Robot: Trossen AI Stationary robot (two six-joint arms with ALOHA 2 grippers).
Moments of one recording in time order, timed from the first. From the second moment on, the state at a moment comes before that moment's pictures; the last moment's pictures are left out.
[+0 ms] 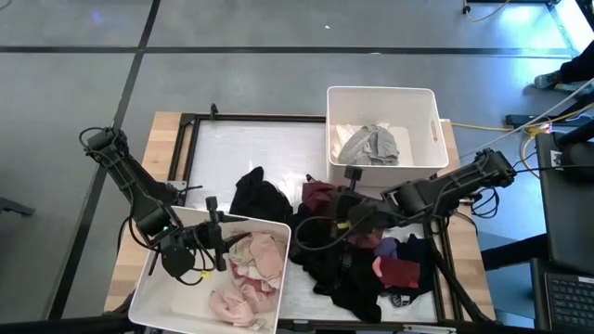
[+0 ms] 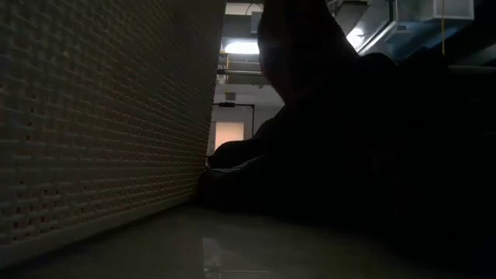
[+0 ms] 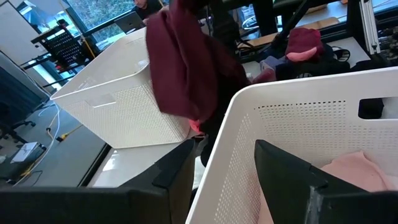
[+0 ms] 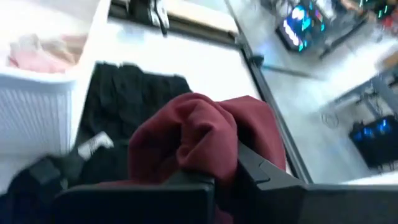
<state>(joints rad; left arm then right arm) -0.86 1.22 0.97 -0.43 -1.11 -0.26 0.41 1.51 1.45 -0.65 0.73 0.05</state>
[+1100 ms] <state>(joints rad) -0.85 1.22 0.97 -0.44 -1.11 -0.25 0.41 1.51 1.48 0.27 0.13 -0.61</state>
